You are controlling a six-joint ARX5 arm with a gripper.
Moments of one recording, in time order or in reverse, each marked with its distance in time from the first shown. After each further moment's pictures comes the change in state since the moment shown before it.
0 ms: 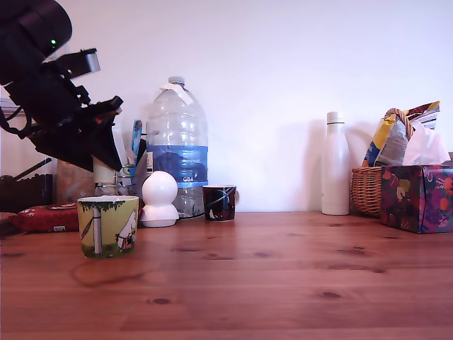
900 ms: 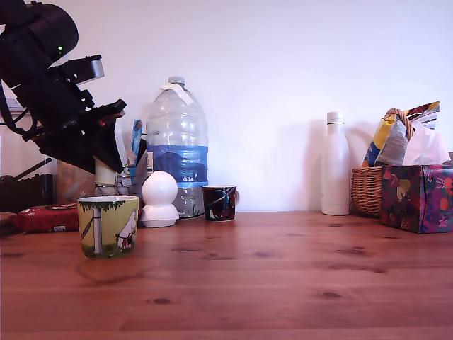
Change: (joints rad) arm 0.003 0.031 0.041 -0.008 0.000 0.000
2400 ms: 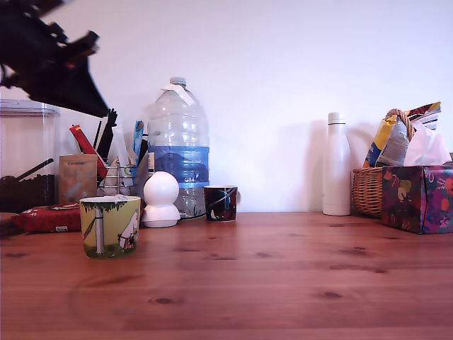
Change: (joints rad) arm 0.007 -0.389 -0.308 0.214 0.091 0.024
